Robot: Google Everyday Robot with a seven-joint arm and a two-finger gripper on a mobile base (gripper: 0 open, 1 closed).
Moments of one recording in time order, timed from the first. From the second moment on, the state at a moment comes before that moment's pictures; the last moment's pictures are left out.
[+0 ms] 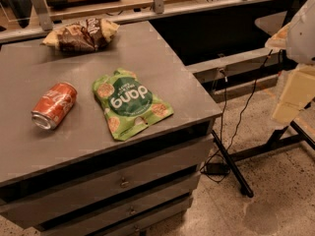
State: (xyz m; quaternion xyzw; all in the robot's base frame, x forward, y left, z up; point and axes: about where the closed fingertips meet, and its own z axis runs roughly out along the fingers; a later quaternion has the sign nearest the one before) arm 0.438 -0.217 0.976 -0.60 0.78 -0.03 0.16
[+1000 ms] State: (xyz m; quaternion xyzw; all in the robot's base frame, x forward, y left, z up) arm 0.465 -0.208 0.984 -0.56 0.79 0.01 0.24
